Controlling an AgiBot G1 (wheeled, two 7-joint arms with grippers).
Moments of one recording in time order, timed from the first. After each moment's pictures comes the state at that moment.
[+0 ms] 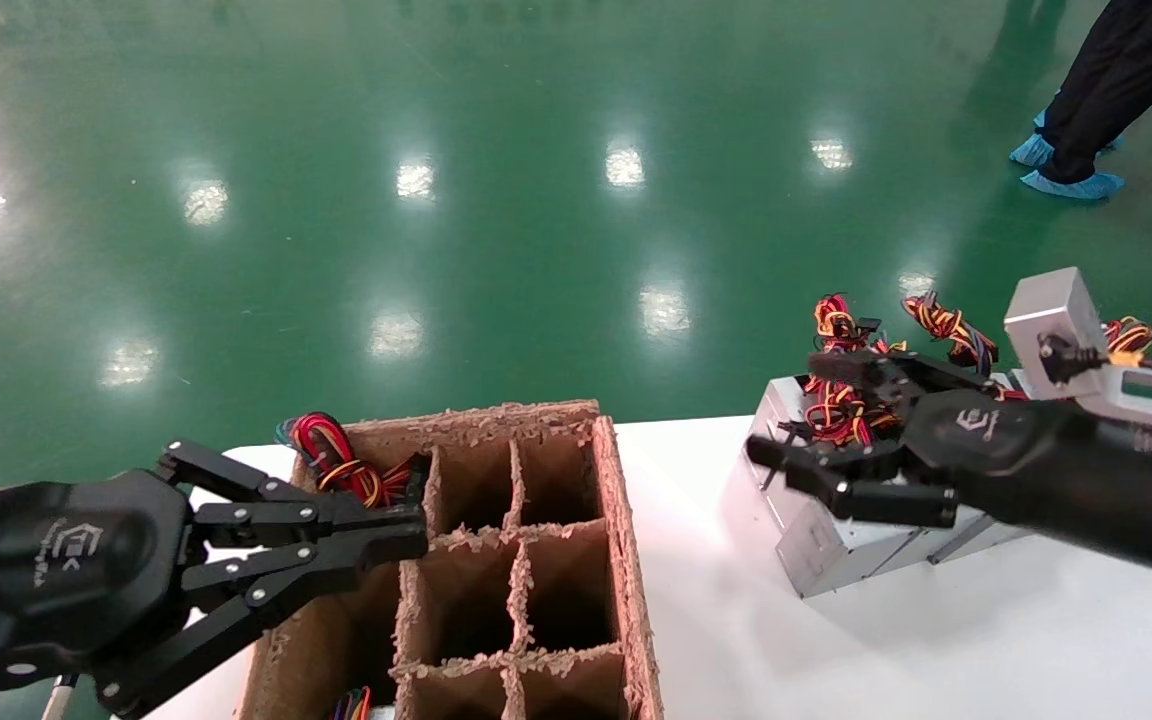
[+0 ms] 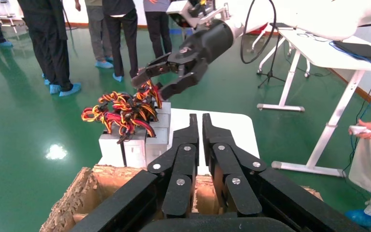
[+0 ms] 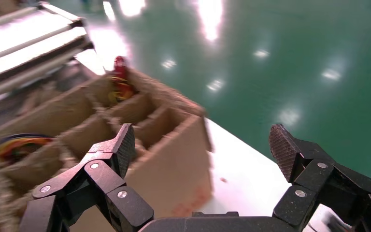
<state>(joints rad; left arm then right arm) -1.10 0.56 0.42 -1.25 0.62 1.44 -0.11 1.05 -0.56 -0.30 1.25 -0.97 -1.16 0.42</state>
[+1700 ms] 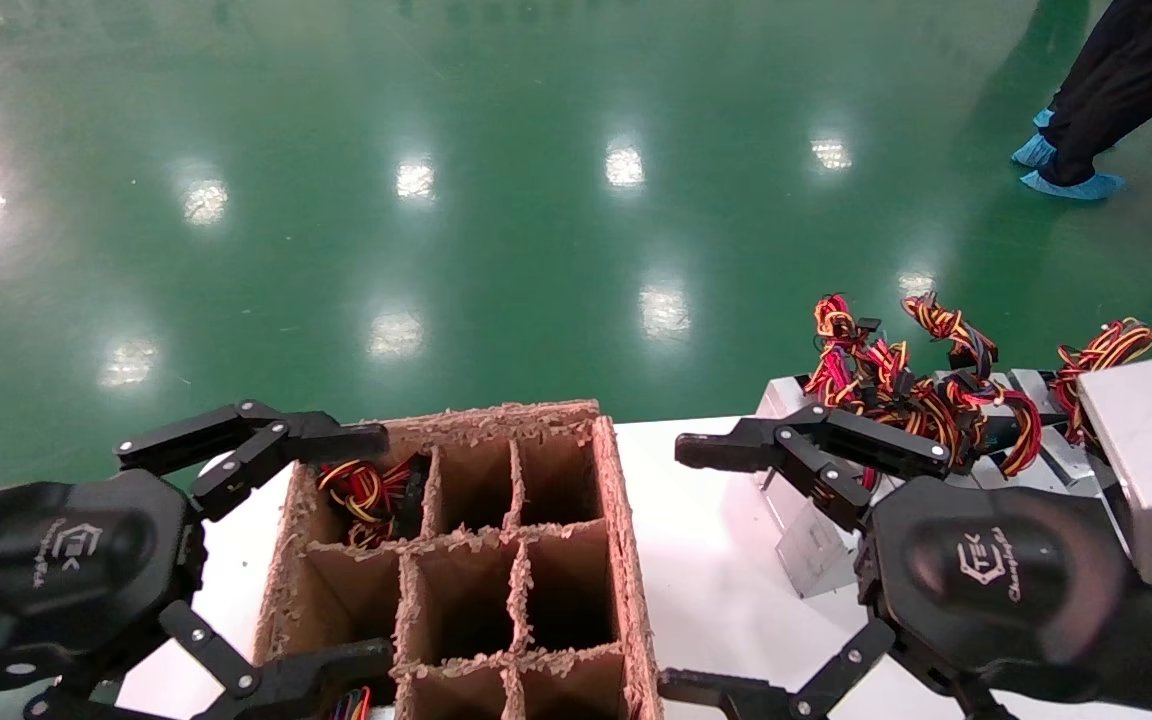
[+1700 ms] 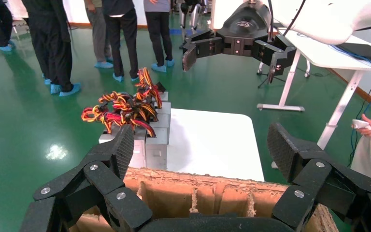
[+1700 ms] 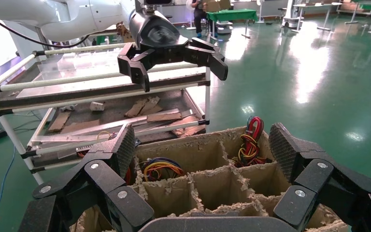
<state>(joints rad) -1.10 0.56 0.42 -1.25 0.62 1.44 -0.11 1.07 -0.61 -0.28 1.28 -0.73 -1.50 0.19</state>
